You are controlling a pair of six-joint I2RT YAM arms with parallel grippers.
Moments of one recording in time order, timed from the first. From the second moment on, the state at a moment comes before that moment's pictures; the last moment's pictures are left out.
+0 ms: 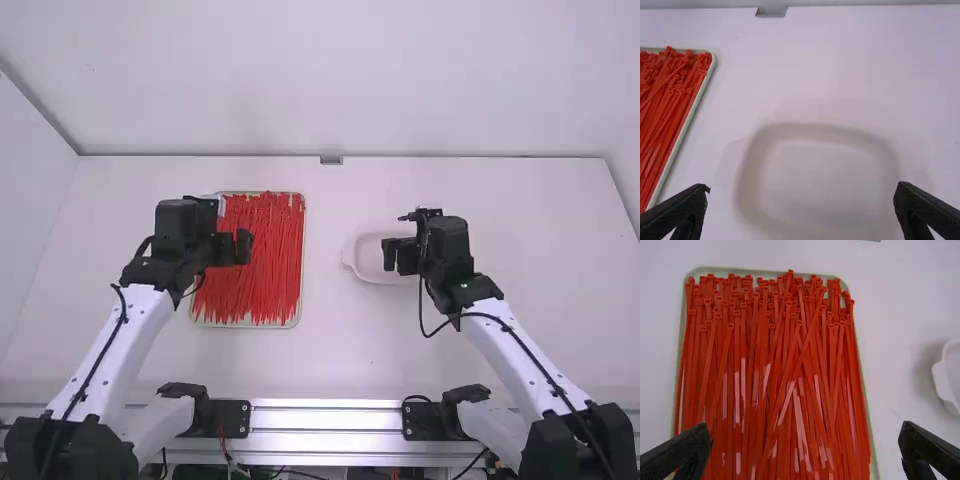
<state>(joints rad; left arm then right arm) -0.02 1.13 0.83 -0.49 0.18 -0.11 0.26 1.17 0.66 -0.18 -0.08 0.12</state>
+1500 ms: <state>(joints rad) -0.02 1.88 1.46 -0.61 0.14 -0.06 0.26 1.13 0.66 -0.22 -0.10 0.12</state>
